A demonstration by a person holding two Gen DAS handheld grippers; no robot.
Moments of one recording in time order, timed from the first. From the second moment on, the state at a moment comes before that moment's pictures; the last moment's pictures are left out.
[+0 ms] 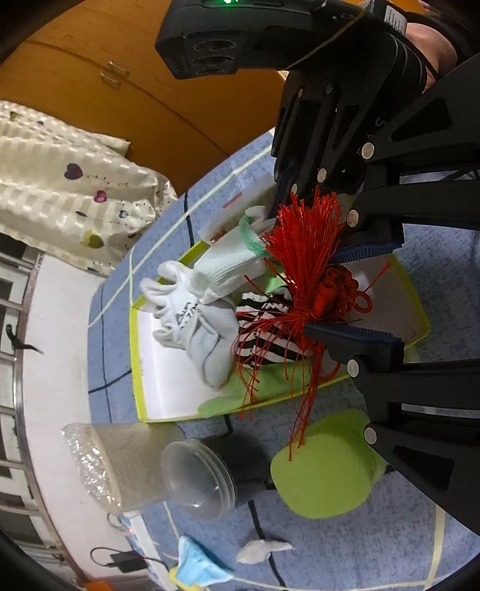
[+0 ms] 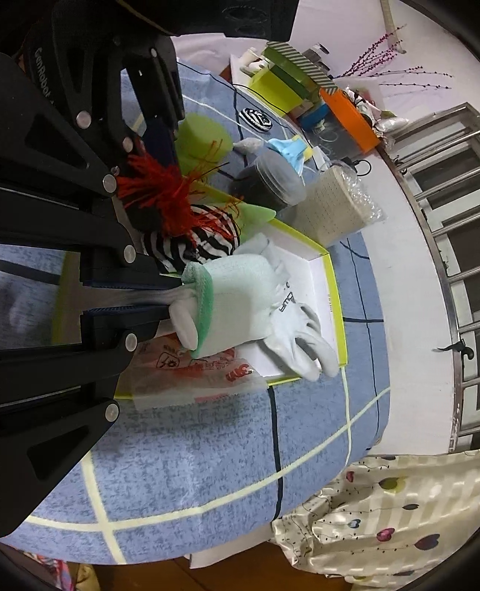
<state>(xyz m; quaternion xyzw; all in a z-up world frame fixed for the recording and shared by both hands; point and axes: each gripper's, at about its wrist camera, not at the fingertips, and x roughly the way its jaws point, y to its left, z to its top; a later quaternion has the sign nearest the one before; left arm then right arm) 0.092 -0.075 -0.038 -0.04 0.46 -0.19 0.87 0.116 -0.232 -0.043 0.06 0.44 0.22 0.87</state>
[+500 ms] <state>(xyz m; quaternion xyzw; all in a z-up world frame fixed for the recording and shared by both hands) 0.114 -0.080 -0.043 -0.04 0.46 -0.17 0.87 0.138 -0.236 -0.041 0.05 0.44 0.22 0.87</state>
